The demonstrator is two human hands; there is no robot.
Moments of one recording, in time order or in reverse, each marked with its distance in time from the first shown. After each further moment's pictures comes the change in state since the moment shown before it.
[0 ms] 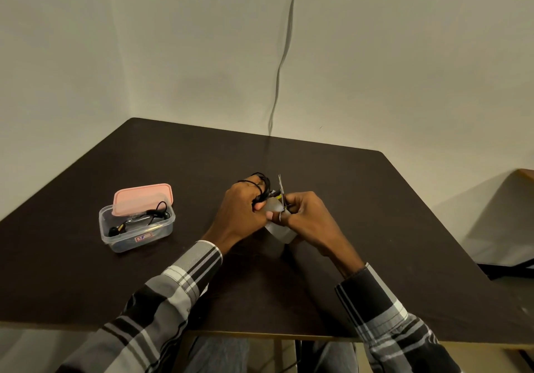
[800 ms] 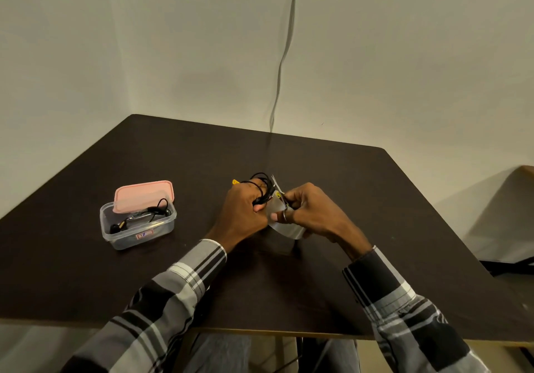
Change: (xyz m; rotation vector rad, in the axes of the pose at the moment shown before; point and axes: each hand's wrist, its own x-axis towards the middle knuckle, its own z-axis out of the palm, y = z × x) left_hand -0.002 -0.004 0.009 -0.066 0.051 0.034; right_hand 0.011 -0.006 -0.020 -0.169 -0.189 -0.073
